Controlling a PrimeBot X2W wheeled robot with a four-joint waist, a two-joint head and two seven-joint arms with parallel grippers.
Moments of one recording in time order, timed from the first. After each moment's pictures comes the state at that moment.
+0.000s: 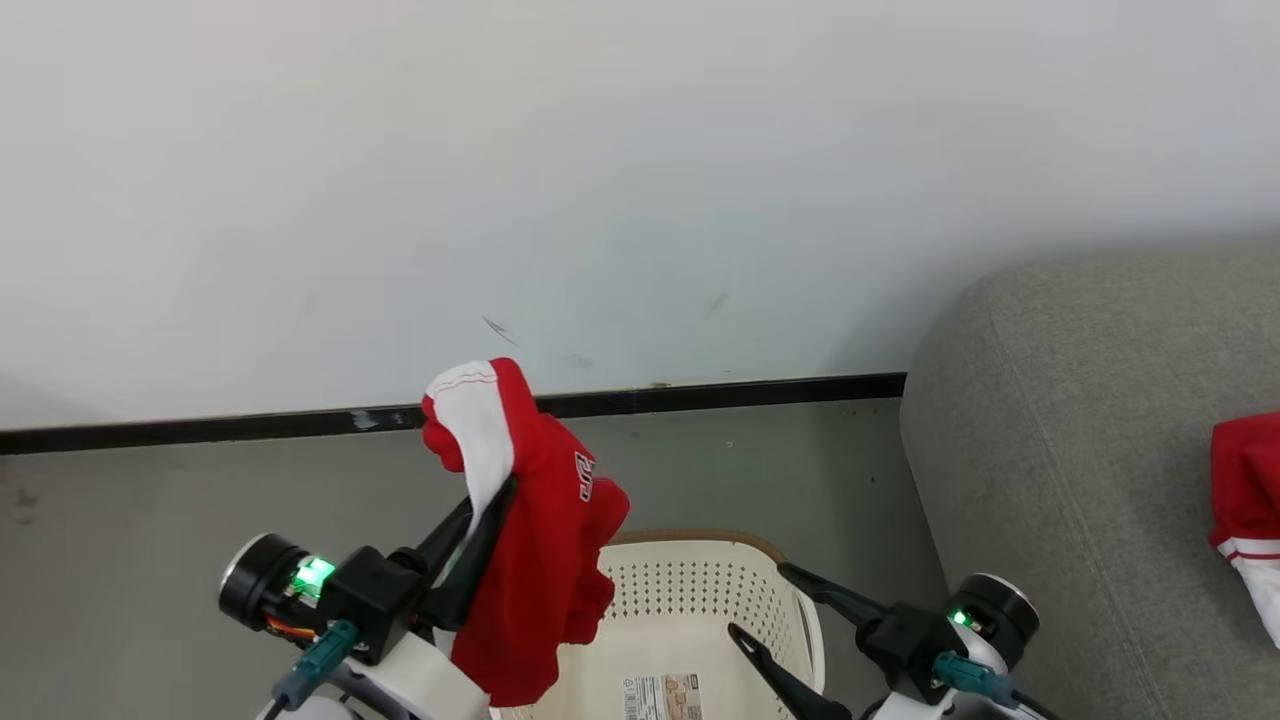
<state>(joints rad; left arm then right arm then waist) -0.22 0.33 -0.56 0.01 -0.37 0.08 -0.18 -0.18 -0.24 0.65 0.18 0.12 0.12 -0.24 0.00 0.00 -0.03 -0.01</state>
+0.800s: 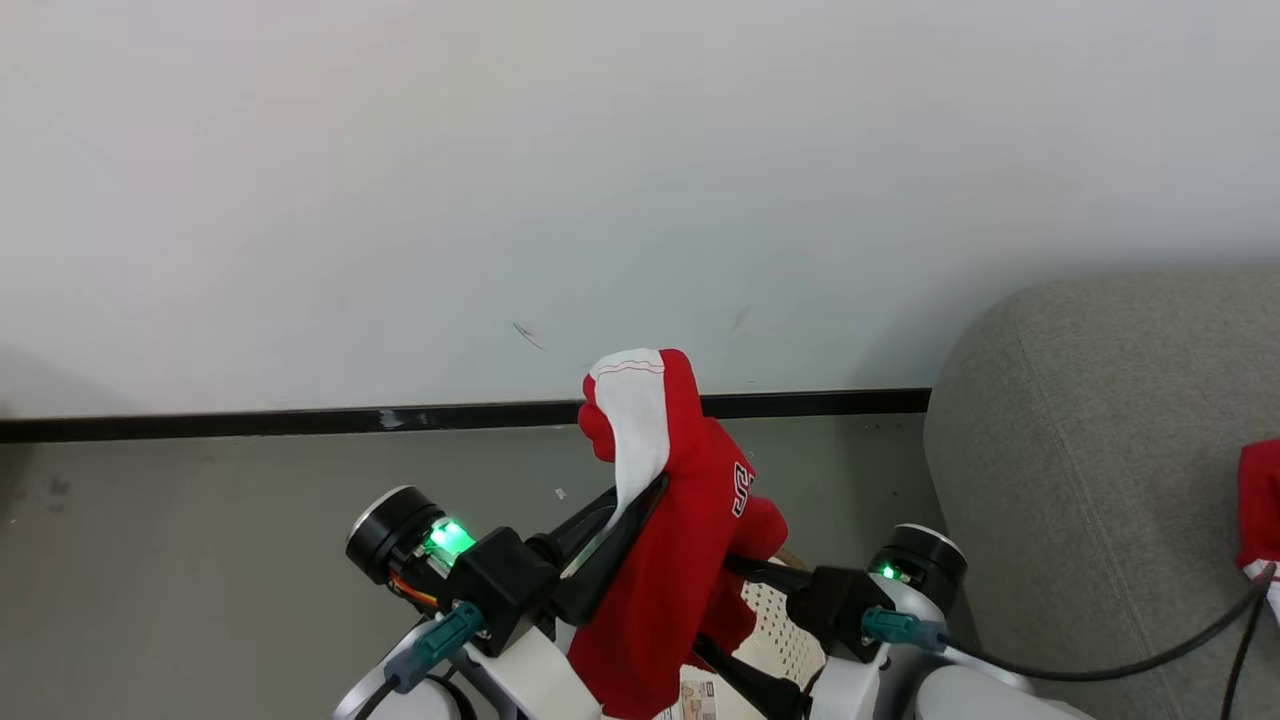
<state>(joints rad) -0.31 0.26 -0.68 -0.13 -0.36 0.02 -0.05 -0.41 -0.27 0.94 0.25 0.29 0.12 -0.23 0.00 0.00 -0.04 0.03</state>
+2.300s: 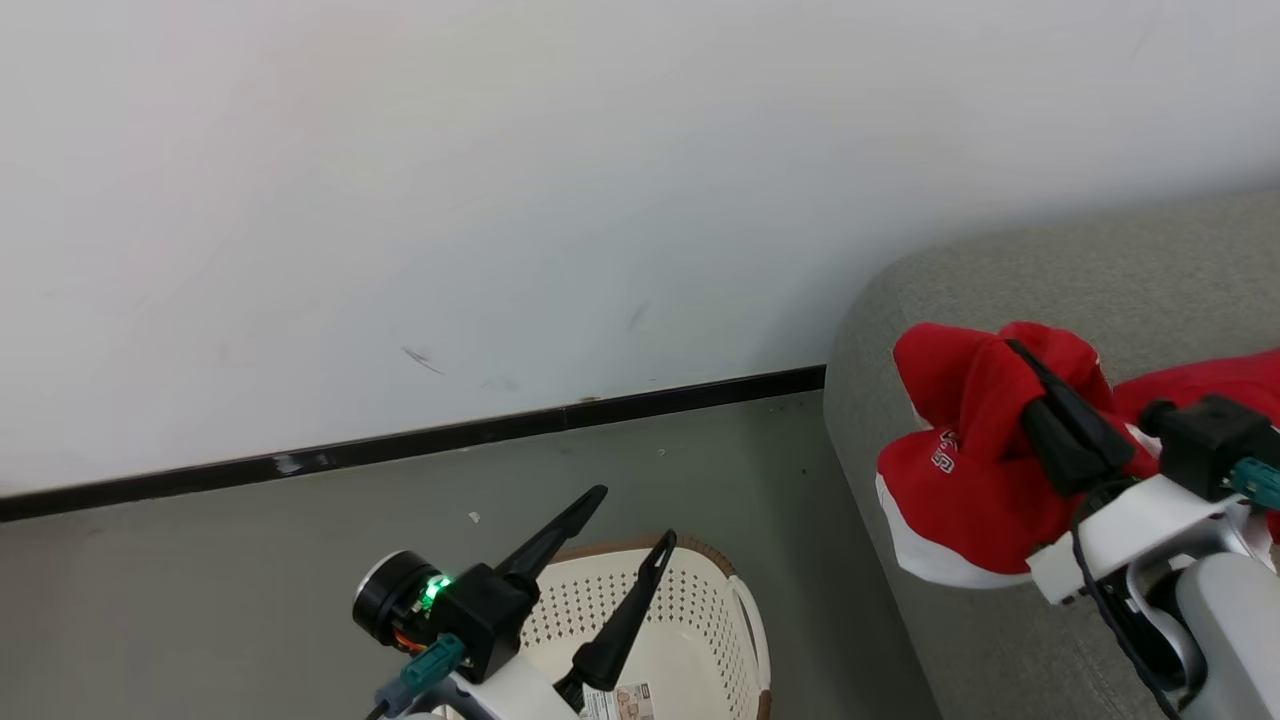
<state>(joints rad) -0.25 0.20 -0.67 0.03 -0.43 0.01 -0.17 -0.27 -0.33 0.26 0.13 0.28 0.12 -0.25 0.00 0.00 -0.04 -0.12</state>
